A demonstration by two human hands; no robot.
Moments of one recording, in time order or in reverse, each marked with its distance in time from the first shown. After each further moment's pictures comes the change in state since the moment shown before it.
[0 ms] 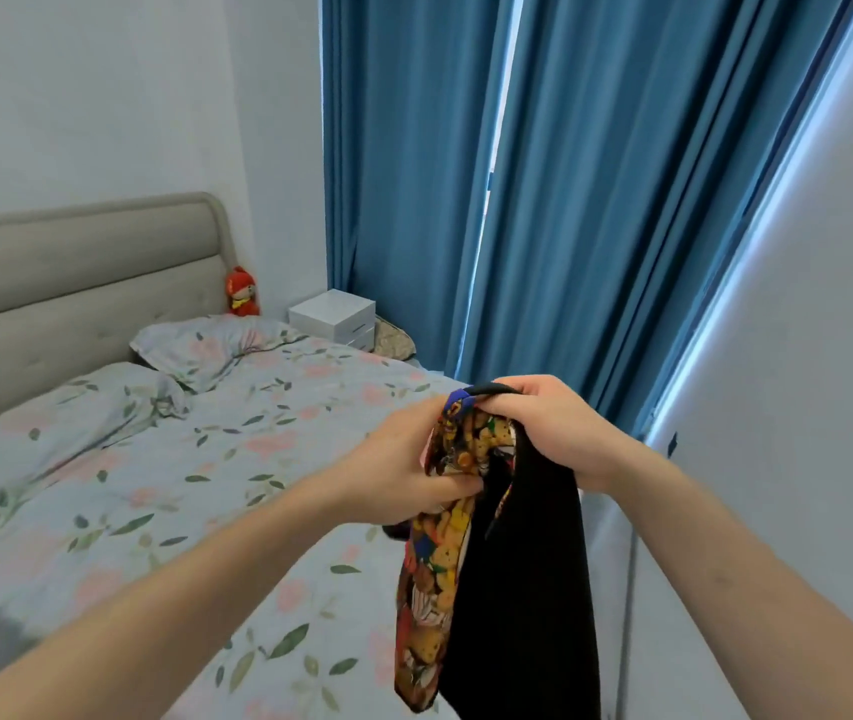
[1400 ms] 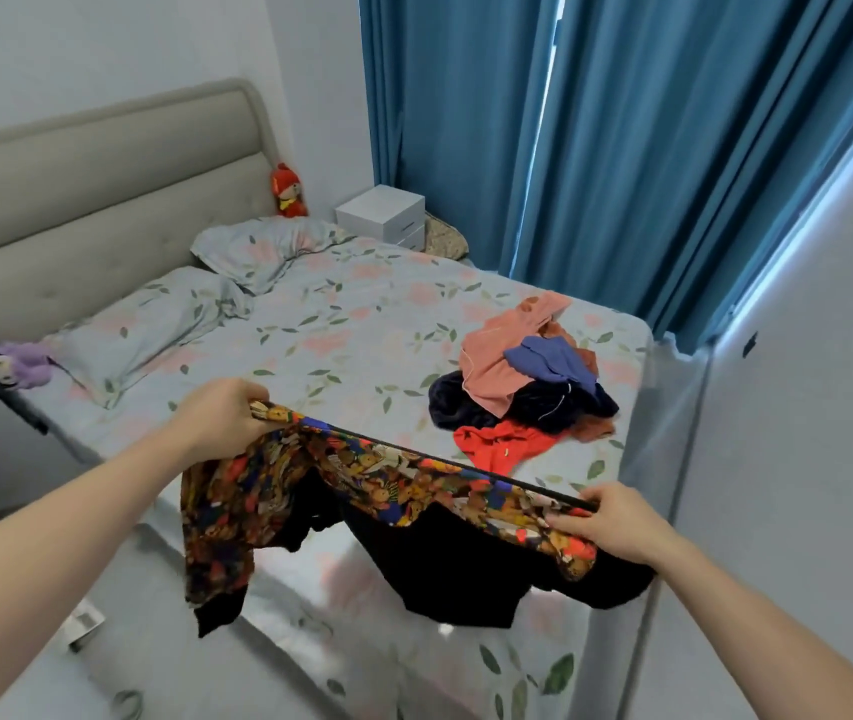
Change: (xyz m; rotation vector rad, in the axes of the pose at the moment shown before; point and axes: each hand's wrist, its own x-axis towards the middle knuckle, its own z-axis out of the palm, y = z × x) left_hand -0.139 -0.192 -0.056 0.581 0.035 -0.676; right_hand -0.056 0.257 0.003 -0.578 -0.091 0.440
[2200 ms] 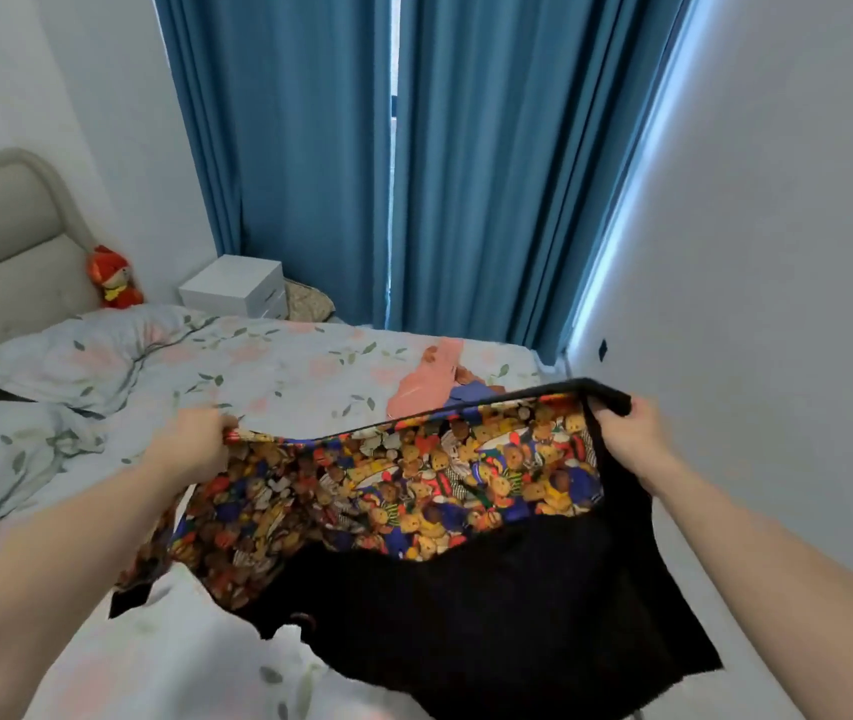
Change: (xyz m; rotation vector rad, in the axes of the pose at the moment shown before) left_hand 0.262 -0.117 -0.043 0.226 -0.071 0.238; right_hand 0.064 -0.197 -0.042 0.565 0.875 0.299
